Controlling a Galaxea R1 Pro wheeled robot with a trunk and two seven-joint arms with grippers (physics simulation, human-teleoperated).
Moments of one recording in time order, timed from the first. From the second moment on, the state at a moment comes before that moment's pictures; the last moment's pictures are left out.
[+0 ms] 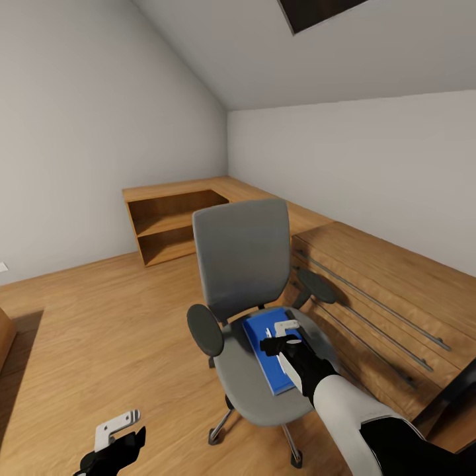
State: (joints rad) left arm -0.16 0.56 -0.88 -1.50 1.22 -0.04 0.88; right arm -0.85 0.16 0.12 -0.30 0.02 0.23 -0.09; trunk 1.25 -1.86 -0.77
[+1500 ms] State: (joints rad) left arm -0.16 0.56 -0.88 -1.50 1.22 -0.04 0.88; right arm -0.85 0.16 0.12 -0.30 0.02 0.26 -0.09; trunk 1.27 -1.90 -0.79
